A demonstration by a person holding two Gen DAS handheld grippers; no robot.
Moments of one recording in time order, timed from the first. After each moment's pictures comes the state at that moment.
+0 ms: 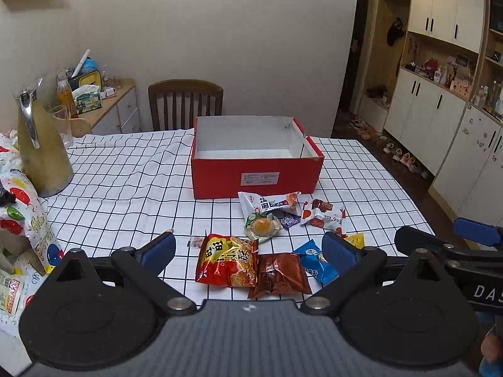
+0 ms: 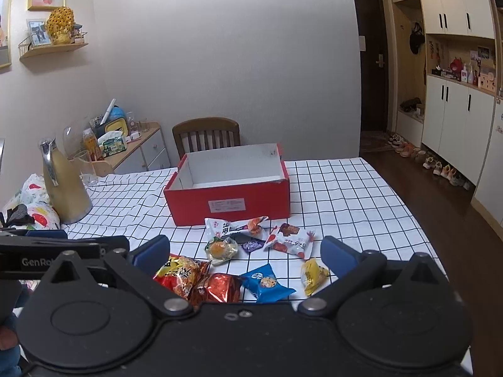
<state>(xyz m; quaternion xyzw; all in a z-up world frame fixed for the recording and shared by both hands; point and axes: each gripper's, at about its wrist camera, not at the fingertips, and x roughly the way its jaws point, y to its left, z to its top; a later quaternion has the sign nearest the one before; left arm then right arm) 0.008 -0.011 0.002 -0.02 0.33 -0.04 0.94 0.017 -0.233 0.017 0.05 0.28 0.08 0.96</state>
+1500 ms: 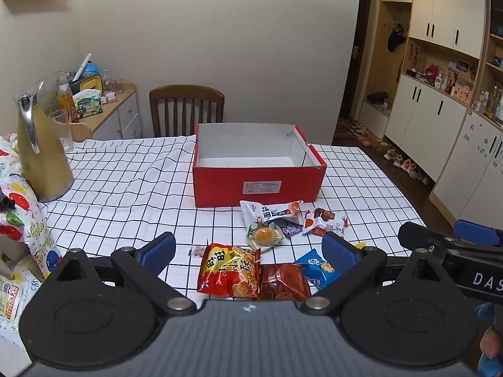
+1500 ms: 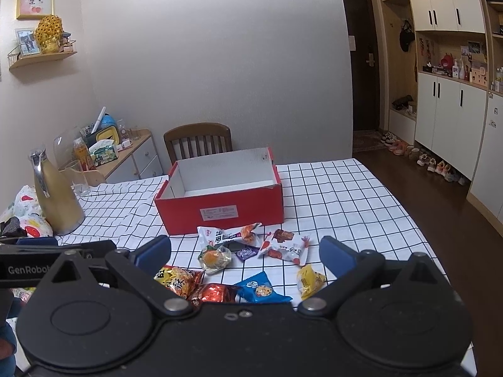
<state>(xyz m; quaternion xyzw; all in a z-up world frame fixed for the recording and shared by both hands) 0.014 -0.007 0.003 -0.02 0.32 -0.04 0.95 0.025 -0.235 0.016 0.06 0.27 0.07 0.96</state>
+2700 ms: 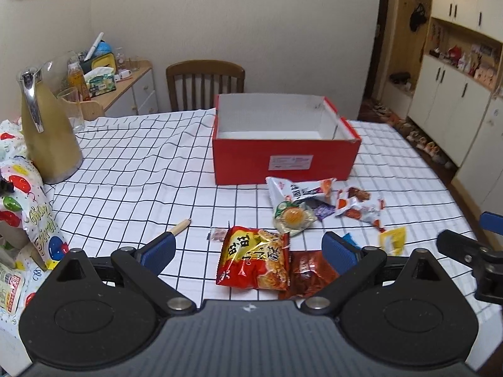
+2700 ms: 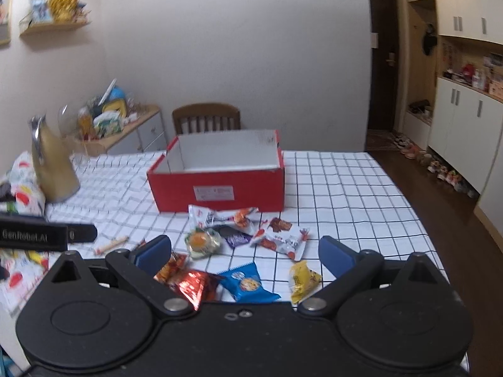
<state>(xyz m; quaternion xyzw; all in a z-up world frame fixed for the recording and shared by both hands) 0.056 -0.003 -0.044 -0.01 0.36 0.01 0.93 0.057 -0.251 -0.023 0.01 0.29 0.11 0.95</state>
